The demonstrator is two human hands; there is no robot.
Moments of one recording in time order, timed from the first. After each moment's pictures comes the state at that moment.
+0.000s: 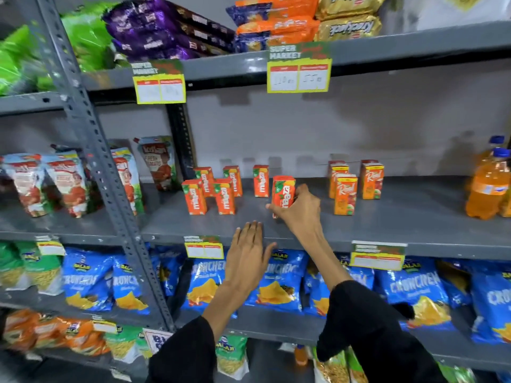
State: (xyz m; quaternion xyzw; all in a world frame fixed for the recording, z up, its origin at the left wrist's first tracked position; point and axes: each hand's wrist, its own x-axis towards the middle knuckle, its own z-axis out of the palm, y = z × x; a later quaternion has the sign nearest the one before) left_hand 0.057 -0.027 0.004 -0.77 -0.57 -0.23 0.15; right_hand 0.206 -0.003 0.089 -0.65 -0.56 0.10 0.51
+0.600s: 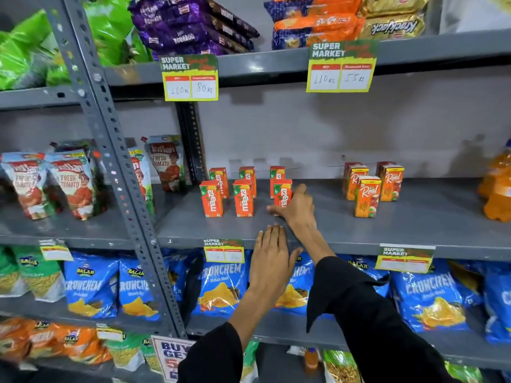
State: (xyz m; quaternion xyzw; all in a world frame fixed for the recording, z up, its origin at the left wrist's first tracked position) left_hand 0.047 -0.021 -0.001 -0.79 -0.55 -0.23 0.16; right_hand 0.149 0.053 0.082 -0.70 -0.55 0.12 0.44
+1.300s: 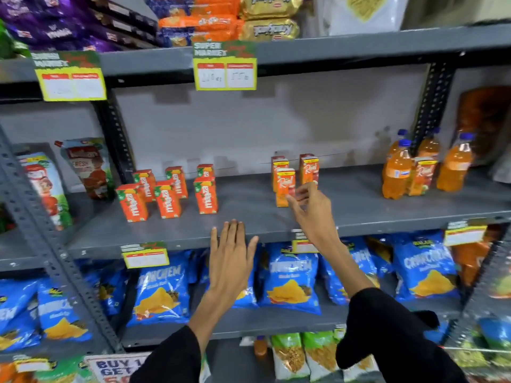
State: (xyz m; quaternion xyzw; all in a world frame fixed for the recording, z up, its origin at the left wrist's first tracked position) left_hand 0.136 -0.052 -0.001 -0.78 -0.55 -0.26 0.15; right_hand 0.345 -0.057 0.066 -0.61 -0.56 0.01 0.56
